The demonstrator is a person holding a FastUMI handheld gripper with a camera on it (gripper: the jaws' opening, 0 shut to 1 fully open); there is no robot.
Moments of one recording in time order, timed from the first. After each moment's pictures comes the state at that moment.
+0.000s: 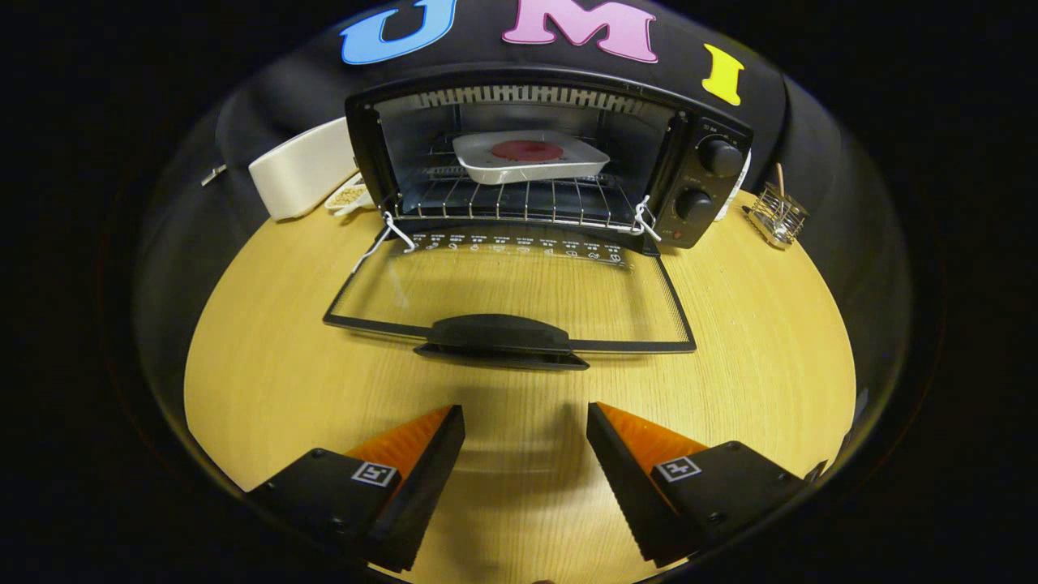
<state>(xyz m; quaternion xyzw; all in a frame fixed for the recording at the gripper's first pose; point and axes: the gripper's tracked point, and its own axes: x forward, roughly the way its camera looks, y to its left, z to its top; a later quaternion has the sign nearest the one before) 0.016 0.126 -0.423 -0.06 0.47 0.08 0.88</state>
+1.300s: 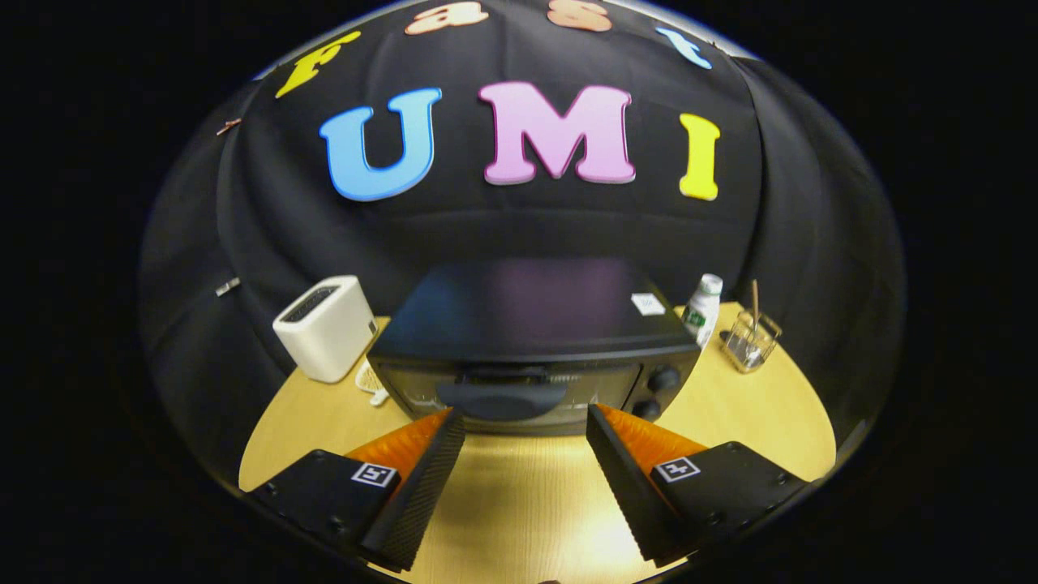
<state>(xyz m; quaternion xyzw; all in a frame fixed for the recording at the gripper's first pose) 0.076 0.127 -0.203 0.02 0.23 0.09 0.97</state>
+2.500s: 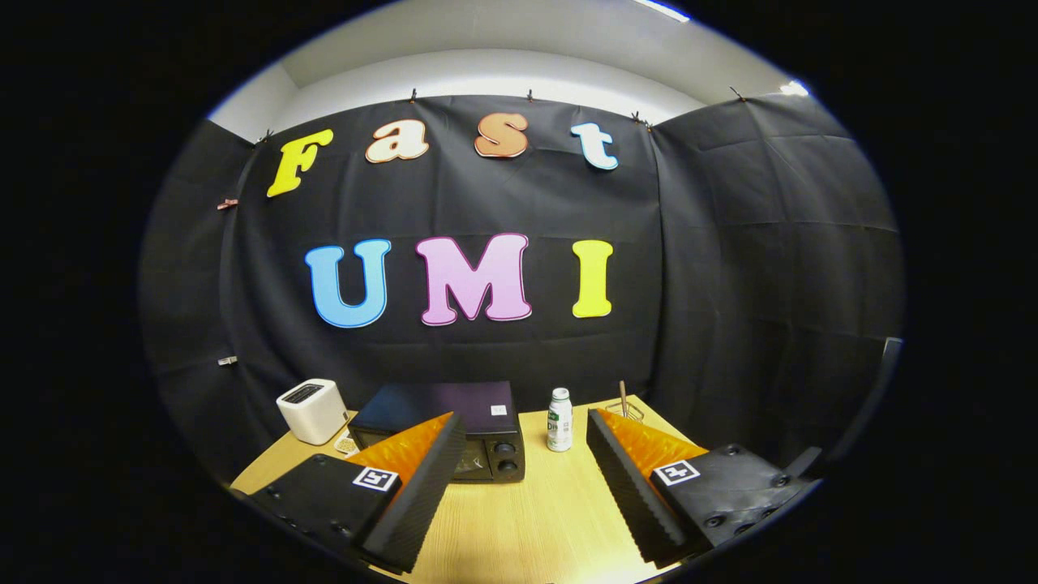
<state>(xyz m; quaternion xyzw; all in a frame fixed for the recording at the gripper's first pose) -0.036 -0.054 -0.038 0.04 0.06 0.02 1.00</state>
